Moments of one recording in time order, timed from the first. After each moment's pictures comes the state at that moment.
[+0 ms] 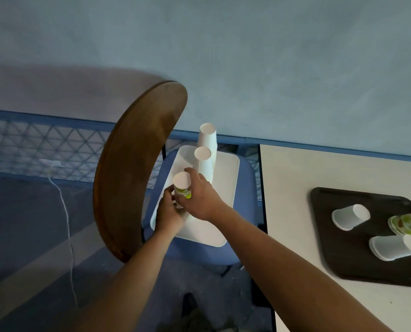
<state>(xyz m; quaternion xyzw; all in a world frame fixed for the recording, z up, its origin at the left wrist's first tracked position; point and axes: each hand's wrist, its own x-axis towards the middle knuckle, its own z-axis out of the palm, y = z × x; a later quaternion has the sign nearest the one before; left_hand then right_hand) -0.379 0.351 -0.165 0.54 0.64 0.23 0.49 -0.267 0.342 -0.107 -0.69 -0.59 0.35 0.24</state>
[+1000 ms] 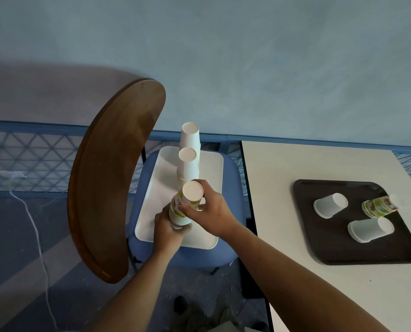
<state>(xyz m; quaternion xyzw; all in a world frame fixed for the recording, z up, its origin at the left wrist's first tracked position) -0.374 0.337 -0.250 0.60 0.62 0.24 0.44 -0.233 0.304 -0.130 -0.69 -0.52 0.34 0.37</state>
